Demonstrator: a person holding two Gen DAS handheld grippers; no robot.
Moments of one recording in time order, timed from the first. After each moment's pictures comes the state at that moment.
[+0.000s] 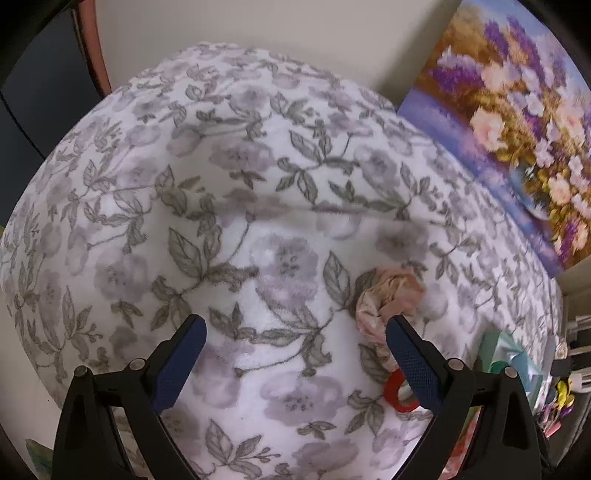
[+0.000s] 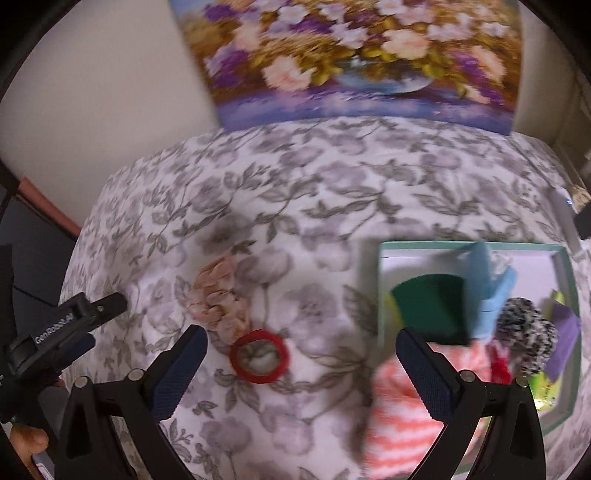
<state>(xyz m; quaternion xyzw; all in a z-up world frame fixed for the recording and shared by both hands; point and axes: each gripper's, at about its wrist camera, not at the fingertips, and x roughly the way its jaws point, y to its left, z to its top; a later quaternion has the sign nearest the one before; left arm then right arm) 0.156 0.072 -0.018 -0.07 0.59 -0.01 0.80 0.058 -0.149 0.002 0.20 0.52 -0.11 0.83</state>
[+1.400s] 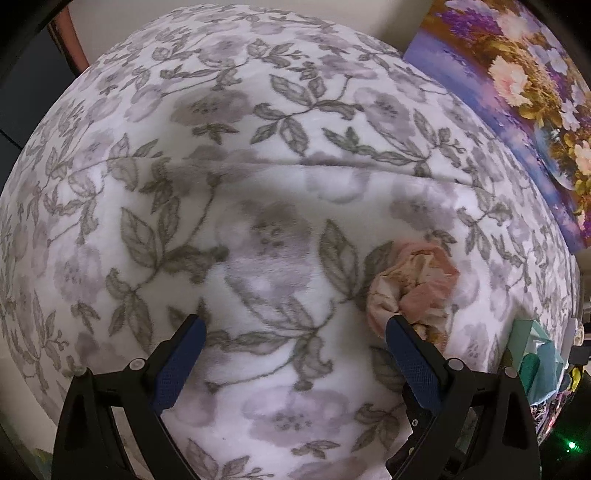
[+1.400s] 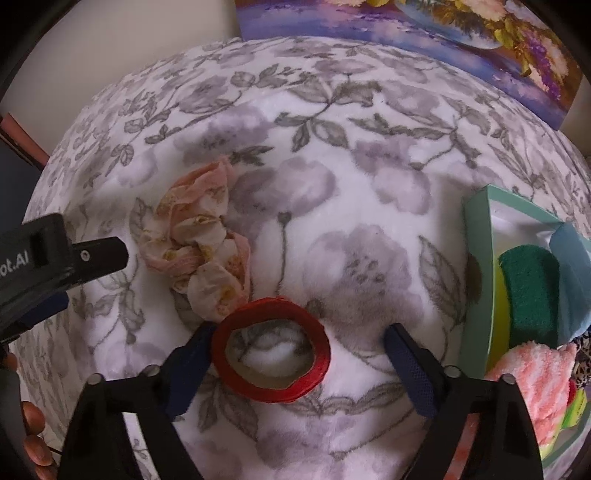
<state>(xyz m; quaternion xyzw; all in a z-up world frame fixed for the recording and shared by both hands) 0.182 0.061 -0.061 -0.05 0.64 -0.02 0.77 0.102 -0.106 -0.092 0.13 0.60 -0.09 0.78</state>
